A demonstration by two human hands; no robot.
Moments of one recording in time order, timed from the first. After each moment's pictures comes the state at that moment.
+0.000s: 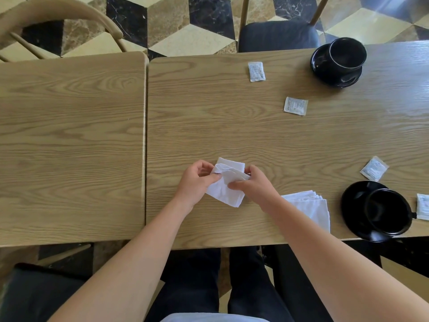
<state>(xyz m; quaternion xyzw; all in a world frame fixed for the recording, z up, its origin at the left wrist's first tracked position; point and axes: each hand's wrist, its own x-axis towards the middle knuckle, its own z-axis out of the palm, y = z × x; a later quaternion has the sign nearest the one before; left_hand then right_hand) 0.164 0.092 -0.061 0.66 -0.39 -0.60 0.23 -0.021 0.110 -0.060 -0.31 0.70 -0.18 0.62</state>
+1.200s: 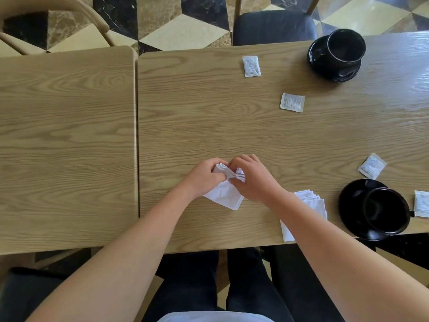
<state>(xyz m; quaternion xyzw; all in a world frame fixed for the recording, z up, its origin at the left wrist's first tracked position) 0.141 0.057 -0.059 0.57 -0.55 -0.60 0.07 -0.037 0.090 -0.060 -0.69 0.61 -0.08 0.37</state>
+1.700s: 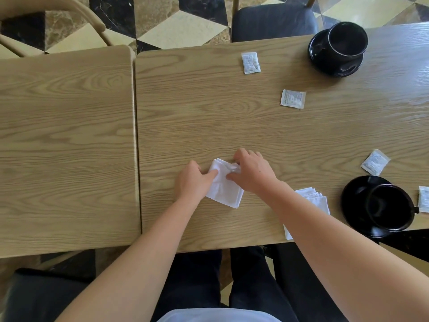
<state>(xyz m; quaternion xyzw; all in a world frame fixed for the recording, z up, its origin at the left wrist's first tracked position) 0.146 0.072 -0.073 0.78 -0.50 -0.37 0.02 -0.027 0.070 -0.071 -0.62 0.70 0.03 0.35</state>
